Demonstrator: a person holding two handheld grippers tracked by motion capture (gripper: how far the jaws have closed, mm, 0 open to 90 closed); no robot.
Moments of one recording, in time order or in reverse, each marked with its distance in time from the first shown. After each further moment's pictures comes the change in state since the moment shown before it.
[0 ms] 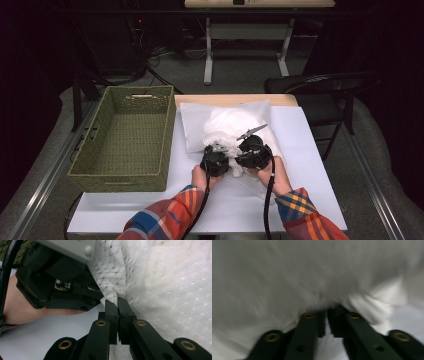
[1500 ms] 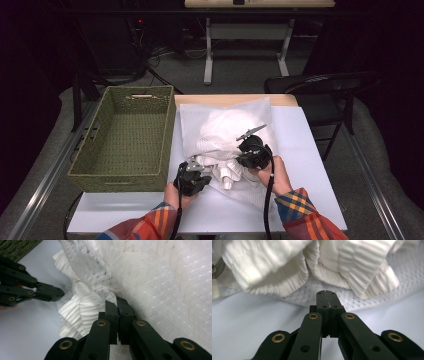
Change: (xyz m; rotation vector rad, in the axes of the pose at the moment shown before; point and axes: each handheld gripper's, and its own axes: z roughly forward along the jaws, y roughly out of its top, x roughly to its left) left arm 0.006 -0.058 -0.076 0.055 -0.019 0.008; right arm 0.001 0.000 0.000 0.009 -0.040 -0.006
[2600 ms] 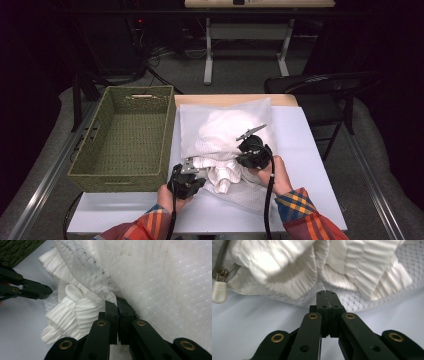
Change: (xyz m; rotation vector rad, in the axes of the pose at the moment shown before) left arm -0.002 -0.005 -0.020 0.023 0.035 0.011; right arm 0.000 0.000 -0.002 -0.005 0.004 -0.015
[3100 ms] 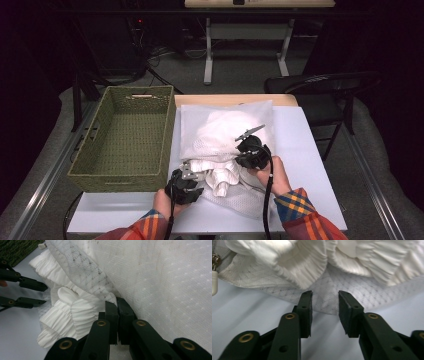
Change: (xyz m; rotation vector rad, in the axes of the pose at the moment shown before) left arm 0.000 -0.009 0.008 0.074 0.066 0.009; right arm 0.003 0.001 0.002 0.005 0.001 -0.004
